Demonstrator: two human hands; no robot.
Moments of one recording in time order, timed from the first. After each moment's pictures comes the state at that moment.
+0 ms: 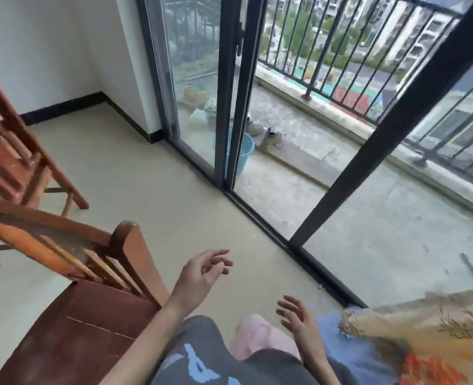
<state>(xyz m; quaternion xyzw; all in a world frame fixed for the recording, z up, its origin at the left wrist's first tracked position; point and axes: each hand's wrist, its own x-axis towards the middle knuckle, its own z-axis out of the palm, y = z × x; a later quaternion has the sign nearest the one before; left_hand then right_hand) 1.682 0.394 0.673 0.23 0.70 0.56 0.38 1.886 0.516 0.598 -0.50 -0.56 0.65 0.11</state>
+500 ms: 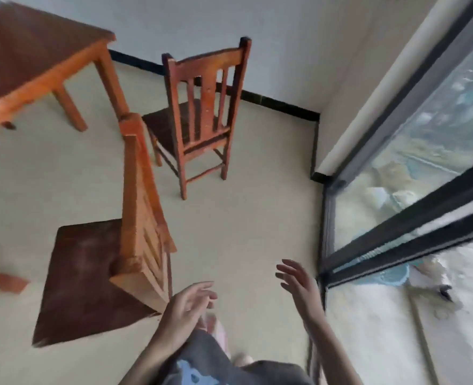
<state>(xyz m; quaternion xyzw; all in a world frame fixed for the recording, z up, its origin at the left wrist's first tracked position) 1.617 0.479 0.656 -0.23 0.70 0.67 0.09 1.503 0.695 0.648 -0.08 -0.76 0.61 -0.21</state>
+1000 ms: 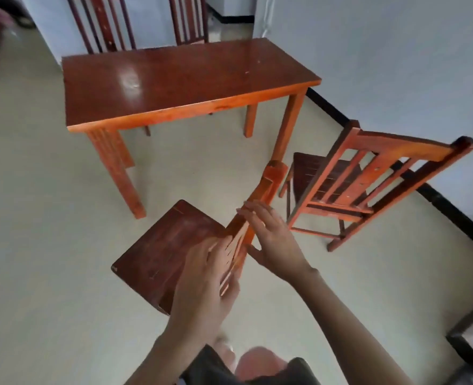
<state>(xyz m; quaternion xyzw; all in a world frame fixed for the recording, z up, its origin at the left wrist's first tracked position) 1.537 0.429 0.739 -0.44 0.83 0.22 -0.27 1.356 0.413 0.710 0.74 -0.65 0.20 0.00</state>
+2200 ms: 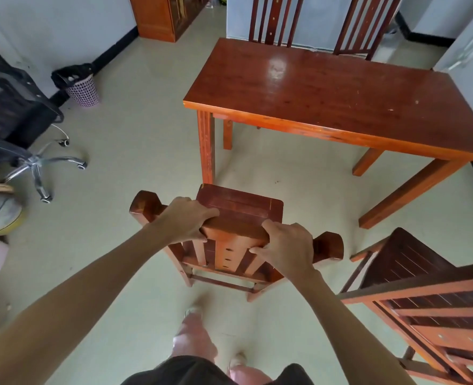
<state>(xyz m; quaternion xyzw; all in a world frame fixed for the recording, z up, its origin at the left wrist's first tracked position) 1.535 0.226 0.722 -0.56 0.83 0.03 0.07 1.314 0.224 0.690 0.85 -0.51 0.15 0.04</state>
